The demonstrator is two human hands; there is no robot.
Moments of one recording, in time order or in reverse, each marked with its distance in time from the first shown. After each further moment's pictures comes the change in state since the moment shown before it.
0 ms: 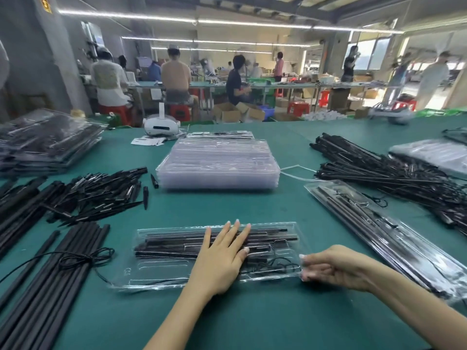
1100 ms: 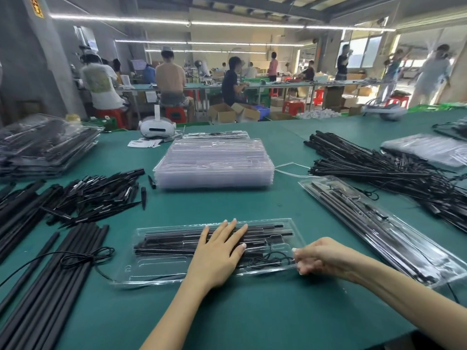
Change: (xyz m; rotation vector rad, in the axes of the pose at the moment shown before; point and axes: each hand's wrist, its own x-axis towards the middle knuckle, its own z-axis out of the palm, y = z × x) left_hand -0.001 -0.001 0.001 -0.012 0.009 -0.010; right_hand 0.011 0.012 -0.003 -0.192 0.002 -0.166
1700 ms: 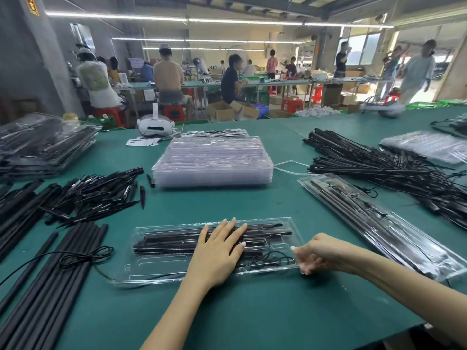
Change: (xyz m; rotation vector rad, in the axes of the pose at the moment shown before) left_hand 0.000 -0.001 0.003 -0.016 0.013 0.001; right_hand 0.005 -0.007 0.000 -0.264 0.011 0.077
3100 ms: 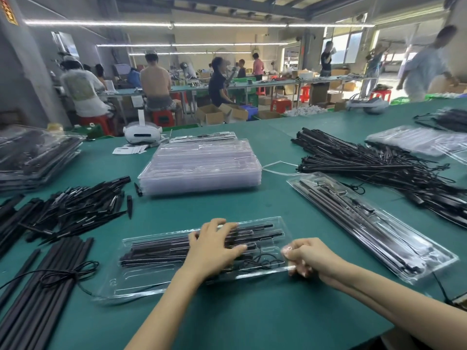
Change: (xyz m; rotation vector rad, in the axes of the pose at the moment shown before) left_hand 0.018 0.019 -0.027 -0.129 -0.005 -0.065; right_hand -0.005 0.012 0.019 0.238 0.181 -0.172
